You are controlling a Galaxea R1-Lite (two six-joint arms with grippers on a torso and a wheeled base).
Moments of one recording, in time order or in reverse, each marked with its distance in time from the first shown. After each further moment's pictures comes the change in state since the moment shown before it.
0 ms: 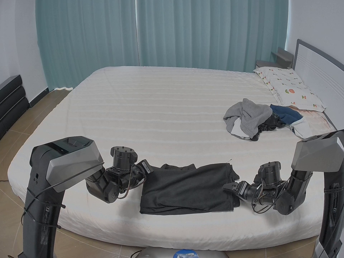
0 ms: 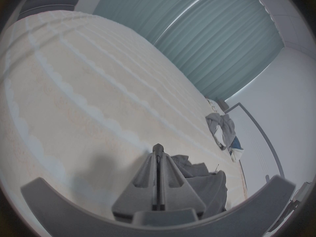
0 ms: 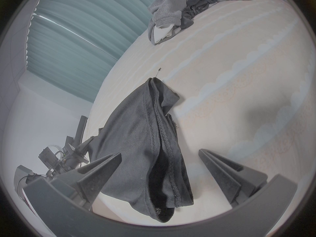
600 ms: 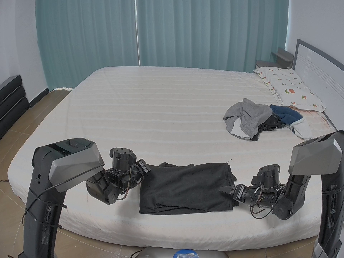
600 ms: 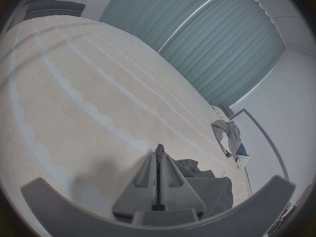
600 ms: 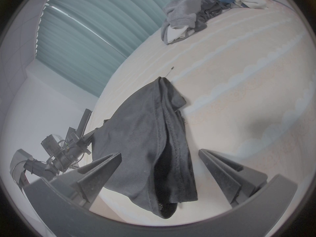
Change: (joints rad) left arm 0.009 0.024 0.002 -0.051 0.081 -0.007; right arm 0.030 0.017 0.044 -0.103 -0.001 -0.067
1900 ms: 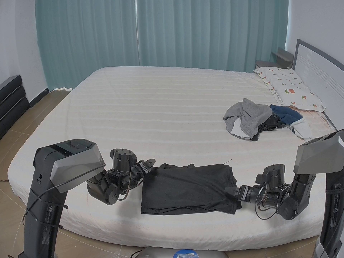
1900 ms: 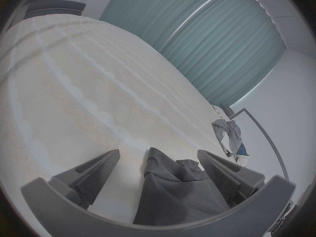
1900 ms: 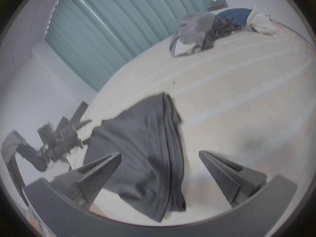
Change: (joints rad) left arm 0.000 0.014 -0.007 0.005 -0.005 -0.003; right arm -0.019 -0.037 0.062 -0.035 -0.061 -0.184
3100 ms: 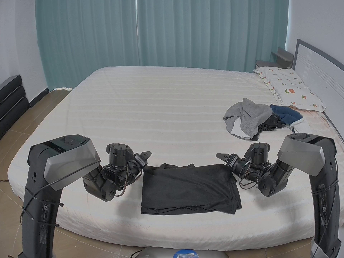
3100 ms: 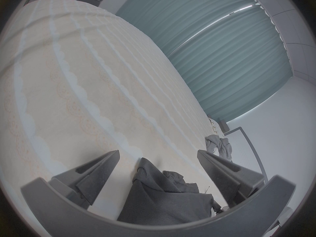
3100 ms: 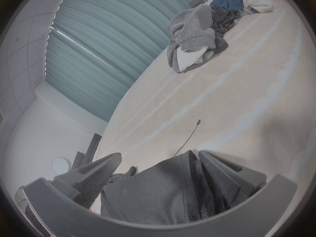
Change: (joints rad) left arm 0.010 -0.045 0.007 -0.004 -0.004 -0.177; right arm -0.047 0.202 -0.568 0.133 0.032 0.274
